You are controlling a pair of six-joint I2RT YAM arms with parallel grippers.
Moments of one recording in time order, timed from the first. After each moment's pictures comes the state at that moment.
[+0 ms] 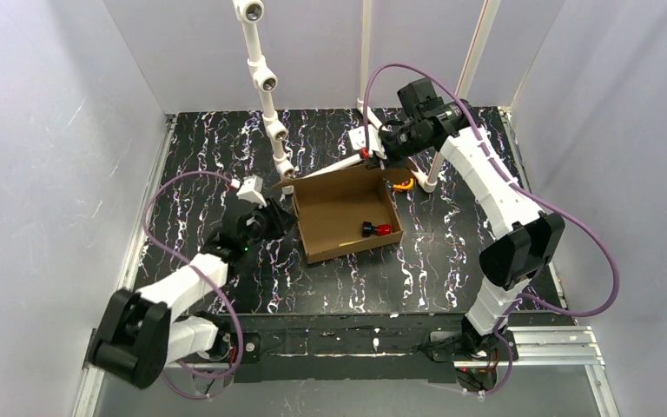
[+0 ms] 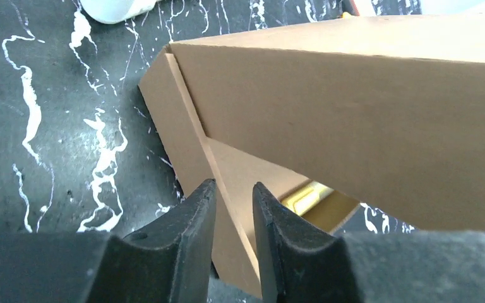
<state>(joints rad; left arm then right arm) -0.39 1.20 0.46 0.30 0.15 -0.62 0.48 1.76 1.94 -1.19 -0.71 -1.34</state>
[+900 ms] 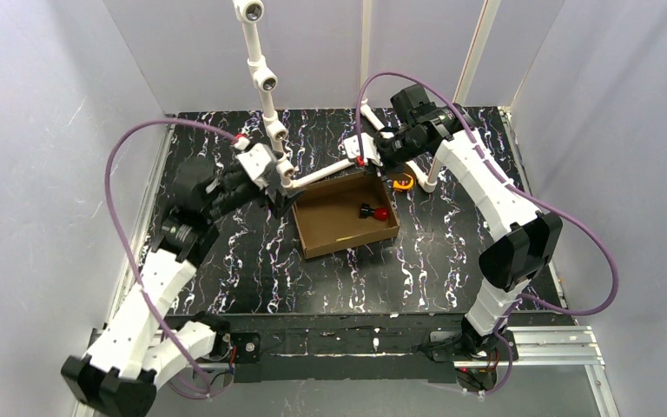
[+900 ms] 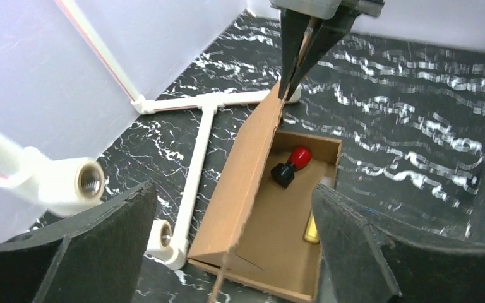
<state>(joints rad) -0.38 0.88 0.96 -0.14 0.53 0.22 0.52 1.75 1.90 -1.20 -0.68 -1.36</state>
